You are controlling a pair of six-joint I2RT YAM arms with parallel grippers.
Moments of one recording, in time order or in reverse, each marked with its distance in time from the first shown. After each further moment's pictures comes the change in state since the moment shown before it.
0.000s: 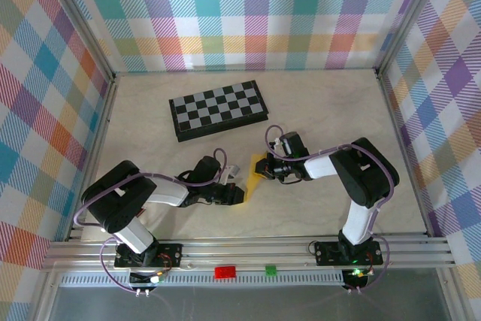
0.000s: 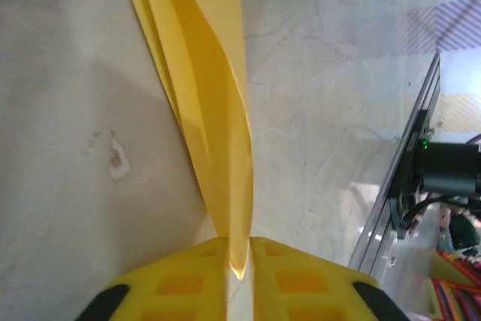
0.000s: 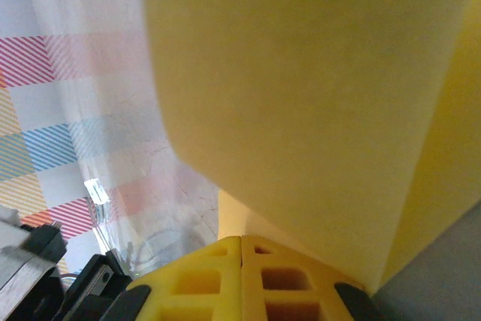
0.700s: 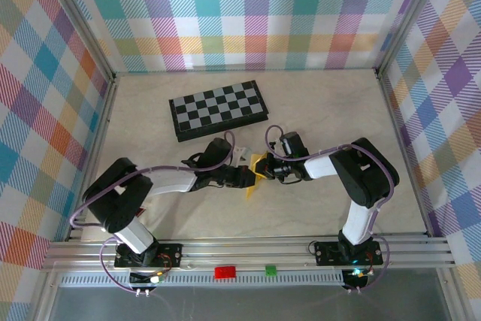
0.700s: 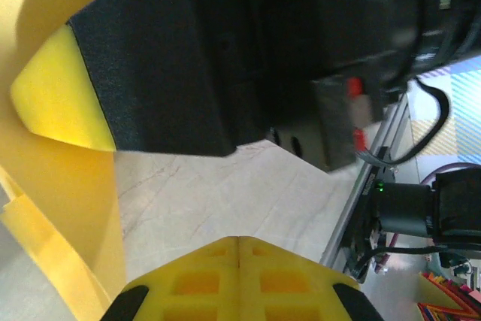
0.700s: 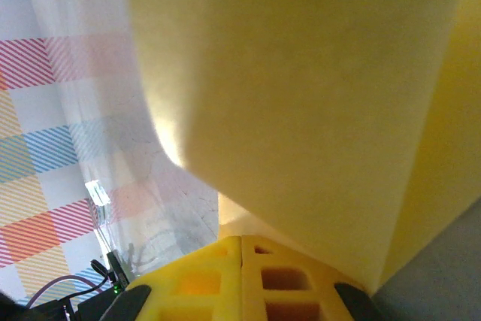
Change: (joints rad) left arm -0.024 0.043 0.269 -0.161 -0.023 0.021; right arm 0.000 0.000 0.000 0.000 0.001 0.008
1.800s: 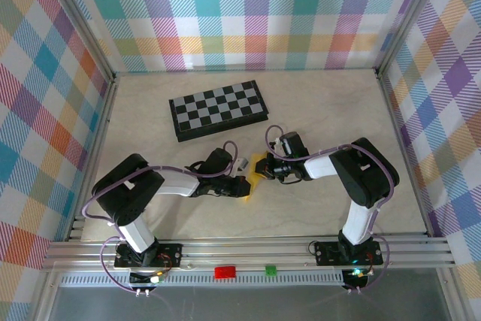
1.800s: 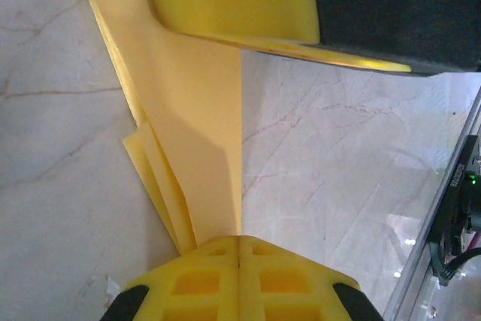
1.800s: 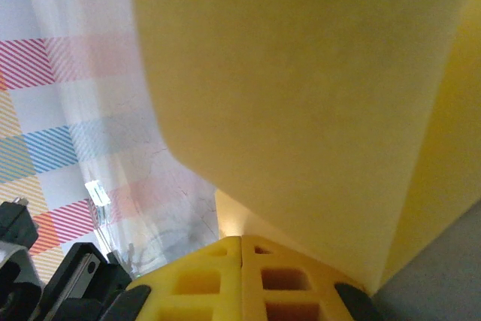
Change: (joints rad) left arm -0.017 0.047 -0.085 0.016 -0.092 0.042; right arm 0.000 0.000 0.000 0.000 0.002 0.000
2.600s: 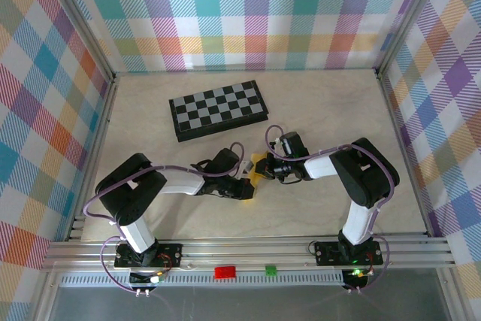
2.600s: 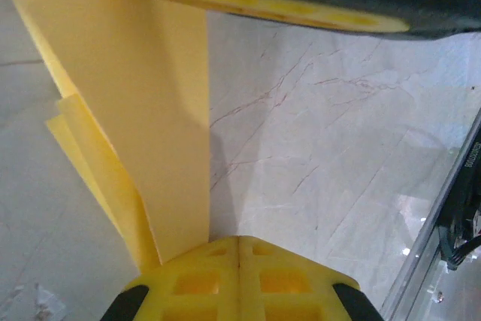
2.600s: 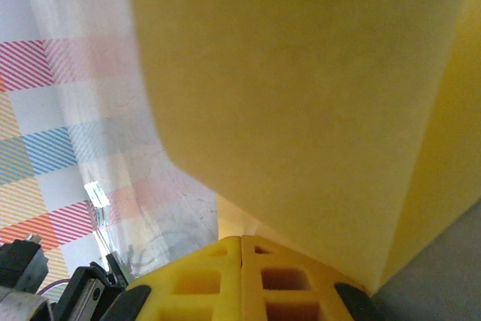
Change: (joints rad) left arm -0.044 0.025 0.060 -0.100 -0.010 0.026; right arm 0.000 -0.002 0.000 -0.004 0.005 0.000
